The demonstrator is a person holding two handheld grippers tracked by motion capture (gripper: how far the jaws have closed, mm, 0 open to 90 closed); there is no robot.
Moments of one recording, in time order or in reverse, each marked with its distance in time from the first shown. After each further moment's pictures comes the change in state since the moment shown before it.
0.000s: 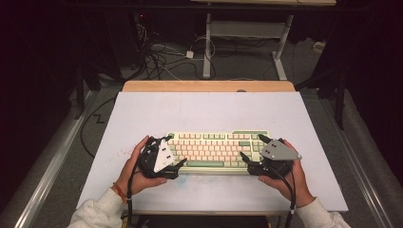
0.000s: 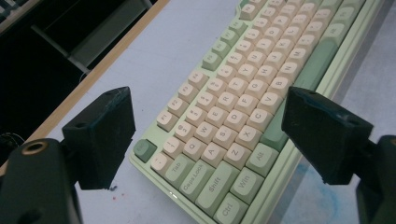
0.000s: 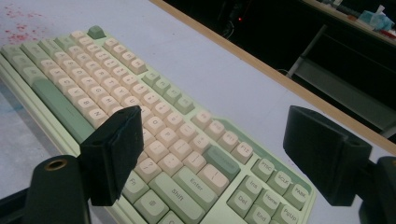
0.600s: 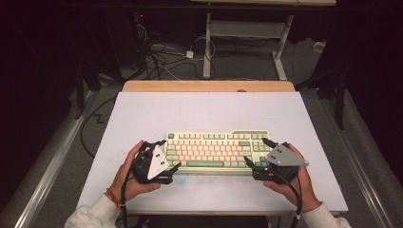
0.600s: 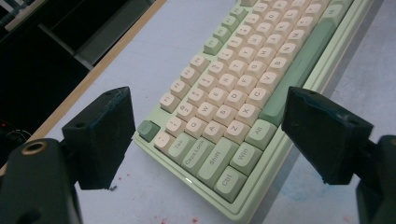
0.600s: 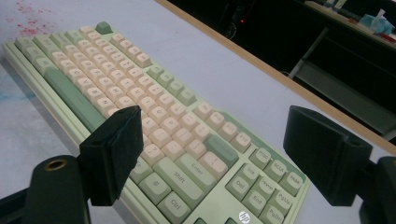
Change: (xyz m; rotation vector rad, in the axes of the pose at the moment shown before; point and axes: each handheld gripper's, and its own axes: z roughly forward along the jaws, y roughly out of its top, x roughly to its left) left arm -0.004 -0.015 -0.012 0.006 0.020 0.012; right arm -0.001 -0.008 -0.015 -0.008 0.009 -0.016
